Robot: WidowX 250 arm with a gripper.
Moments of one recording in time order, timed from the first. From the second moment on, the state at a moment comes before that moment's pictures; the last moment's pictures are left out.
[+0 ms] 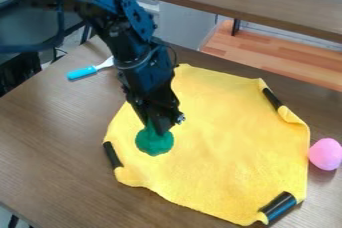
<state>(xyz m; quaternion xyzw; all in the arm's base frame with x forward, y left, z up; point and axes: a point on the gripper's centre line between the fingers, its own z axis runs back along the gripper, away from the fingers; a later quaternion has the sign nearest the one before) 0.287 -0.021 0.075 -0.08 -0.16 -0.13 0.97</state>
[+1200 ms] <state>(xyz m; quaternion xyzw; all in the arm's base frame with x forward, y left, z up) 0.274 0.163 0.055 -0.03 -0.19 0.04 0.98</state>
